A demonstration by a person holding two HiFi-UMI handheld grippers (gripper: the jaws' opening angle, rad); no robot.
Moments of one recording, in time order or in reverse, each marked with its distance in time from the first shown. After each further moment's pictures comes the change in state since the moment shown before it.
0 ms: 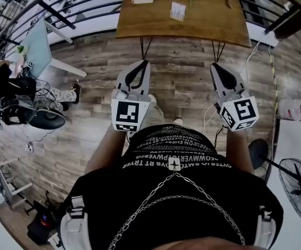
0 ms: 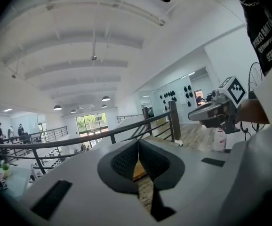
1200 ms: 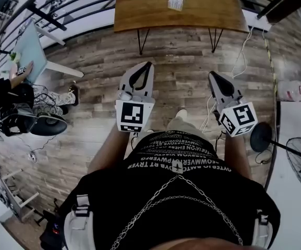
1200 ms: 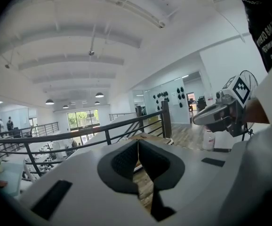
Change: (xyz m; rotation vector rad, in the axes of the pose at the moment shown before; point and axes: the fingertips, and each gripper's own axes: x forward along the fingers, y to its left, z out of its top) left arm -0.043 0.013 -0.040 -0.014 0.022 -0.105; right arm -0.020 0.086 -0.036 0.116 0.082 -0.052
